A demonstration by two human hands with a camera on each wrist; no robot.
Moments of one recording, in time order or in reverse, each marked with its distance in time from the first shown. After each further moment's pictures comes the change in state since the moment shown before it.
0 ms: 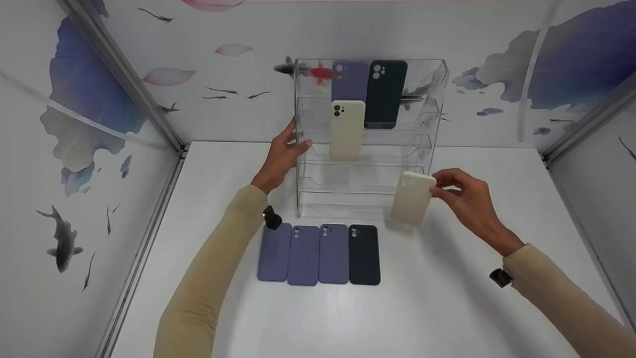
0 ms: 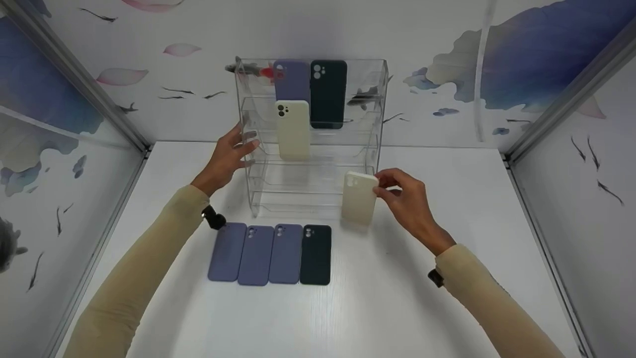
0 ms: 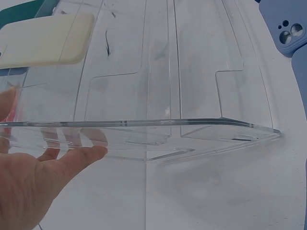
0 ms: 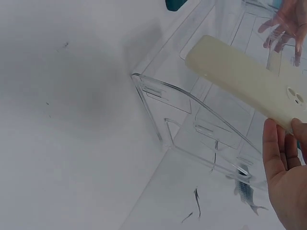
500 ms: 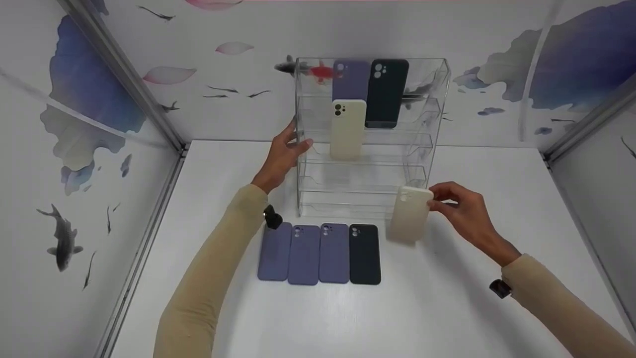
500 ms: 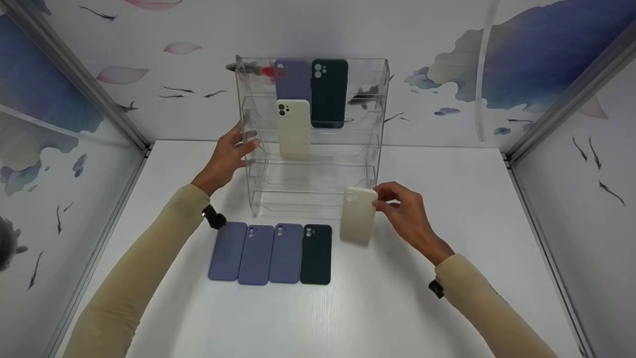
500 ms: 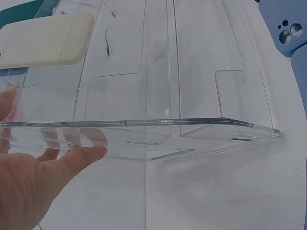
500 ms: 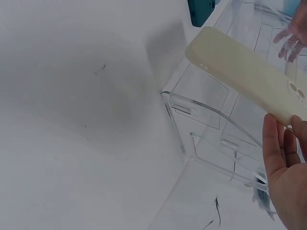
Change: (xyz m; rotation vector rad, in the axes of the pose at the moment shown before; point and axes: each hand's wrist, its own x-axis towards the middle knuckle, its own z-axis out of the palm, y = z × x) left_hand -0.001 0.000 0.000 -0.004 -0.003 0.011; right_hand -0.021 0.014 0.008 0.007 -0.056 0.056
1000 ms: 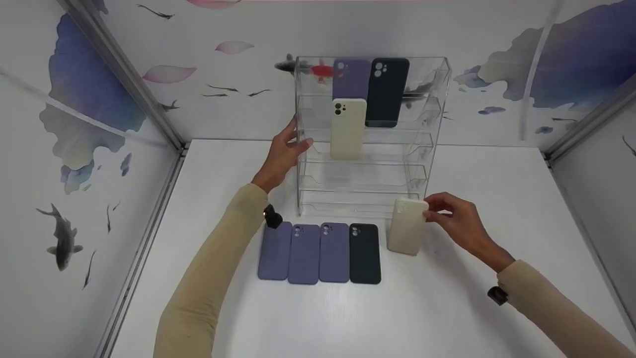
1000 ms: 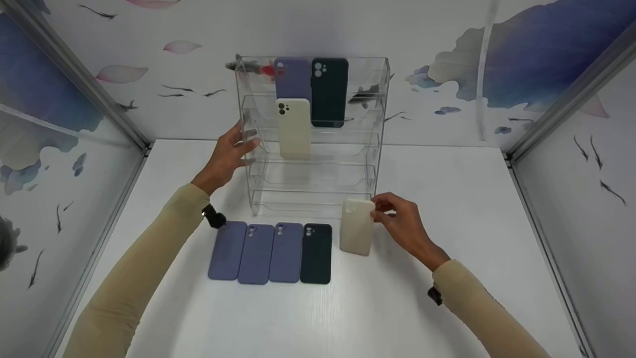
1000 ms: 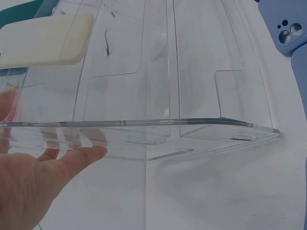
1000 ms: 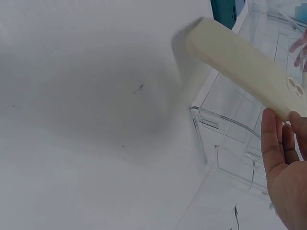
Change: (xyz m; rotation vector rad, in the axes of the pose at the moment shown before) left_hand 0.001 0.001 0.000 0.005 0.012 -0.025; right_hand -0.014 0.018 0.012 0.006 -0.090 0.072
